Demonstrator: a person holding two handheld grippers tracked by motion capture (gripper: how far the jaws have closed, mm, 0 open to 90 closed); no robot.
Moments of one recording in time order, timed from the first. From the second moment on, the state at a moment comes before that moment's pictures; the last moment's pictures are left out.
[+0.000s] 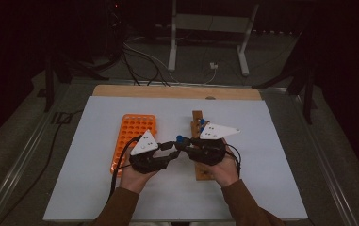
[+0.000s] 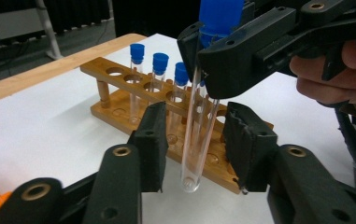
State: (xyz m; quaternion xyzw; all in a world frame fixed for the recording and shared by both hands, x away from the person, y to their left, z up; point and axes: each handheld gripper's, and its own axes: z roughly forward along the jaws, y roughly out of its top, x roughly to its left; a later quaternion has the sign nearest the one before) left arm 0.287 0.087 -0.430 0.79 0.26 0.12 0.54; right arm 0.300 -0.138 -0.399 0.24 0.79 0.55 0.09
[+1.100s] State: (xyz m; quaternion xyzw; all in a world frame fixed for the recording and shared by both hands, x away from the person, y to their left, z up) left arm 0.292 0.107 -0.437 0.79 0.27 0.12 0.54; right arm 0.302 -0.151 -0.396 0.28 0.78 0.54 0.14
